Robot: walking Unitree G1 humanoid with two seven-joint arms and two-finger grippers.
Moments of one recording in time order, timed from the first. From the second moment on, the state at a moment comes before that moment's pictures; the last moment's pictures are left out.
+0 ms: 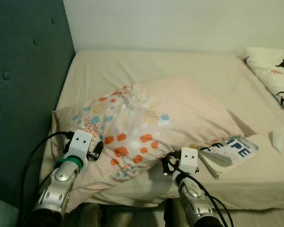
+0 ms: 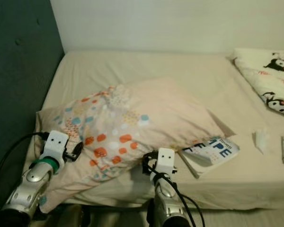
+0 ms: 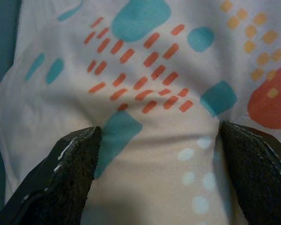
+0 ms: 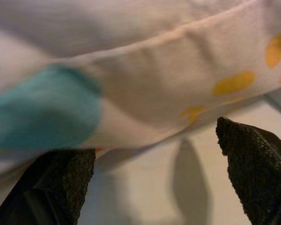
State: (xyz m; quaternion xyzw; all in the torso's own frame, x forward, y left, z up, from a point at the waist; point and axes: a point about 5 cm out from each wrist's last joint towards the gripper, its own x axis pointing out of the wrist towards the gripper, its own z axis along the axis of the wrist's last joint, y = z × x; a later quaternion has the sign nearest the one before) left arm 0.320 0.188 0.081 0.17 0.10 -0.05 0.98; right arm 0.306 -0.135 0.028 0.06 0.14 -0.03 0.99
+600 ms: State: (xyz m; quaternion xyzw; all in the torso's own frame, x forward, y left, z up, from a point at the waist) left arm 0.336 0.142 0.074 0.18 0.21 -0.25 0.93; right arm 0.335 -0.197 0.056 0.06 0.15 -0.12 0.98
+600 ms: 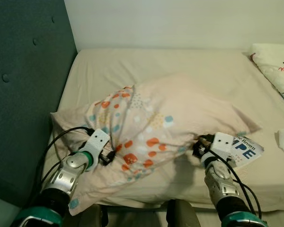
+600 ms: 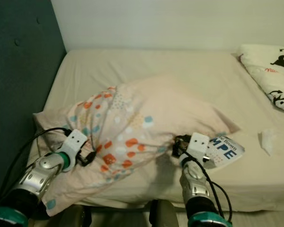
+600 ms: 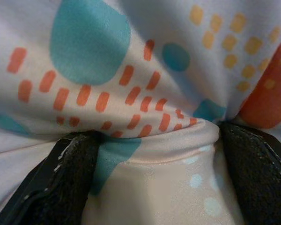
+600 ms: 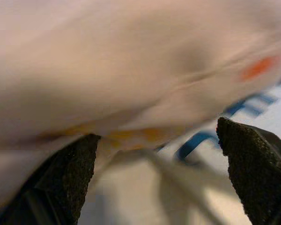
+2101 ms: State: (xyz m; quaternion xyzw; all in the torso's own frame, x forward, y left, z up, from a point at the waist) left arm 0.262 0.166 0.157 0.15 0.23 -0.54 0.80; right arm 0.352 -0.208 0.074 0.05 0.13 -0.10 0.98
